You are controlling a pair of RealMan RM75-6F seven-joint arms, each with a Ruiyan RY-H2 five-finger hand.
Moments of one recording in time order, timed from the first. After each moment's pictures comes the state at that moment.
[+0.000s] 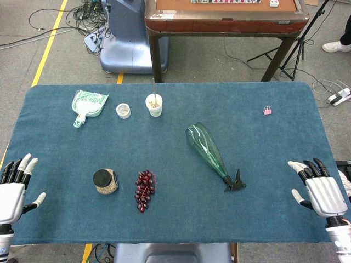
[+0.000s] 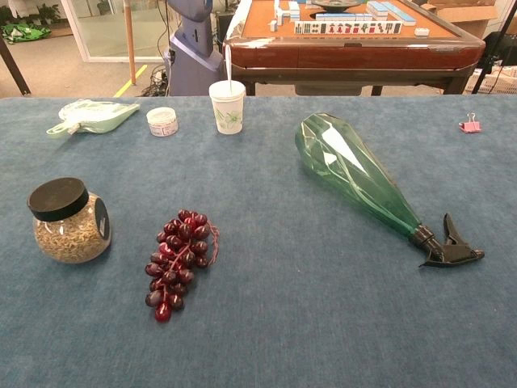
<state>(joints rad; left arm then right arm) -0.10 -1.11 -0.06 -1.68 1.51 1.52 0.19 0.11 -1.02 0.02 -1.69 -1.54 1.36 -0.10</state>
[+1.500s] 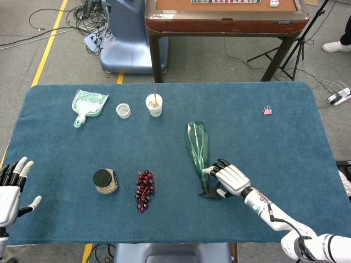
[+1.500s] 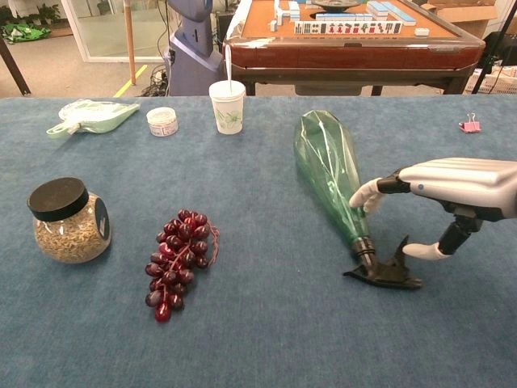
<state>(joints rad) -0.08 -1.09 -0.04 -1.66 1.50 1.52 0.15 0.61 -1.31 0.07 -1.65 -1.40 0.76 -0.17</state>
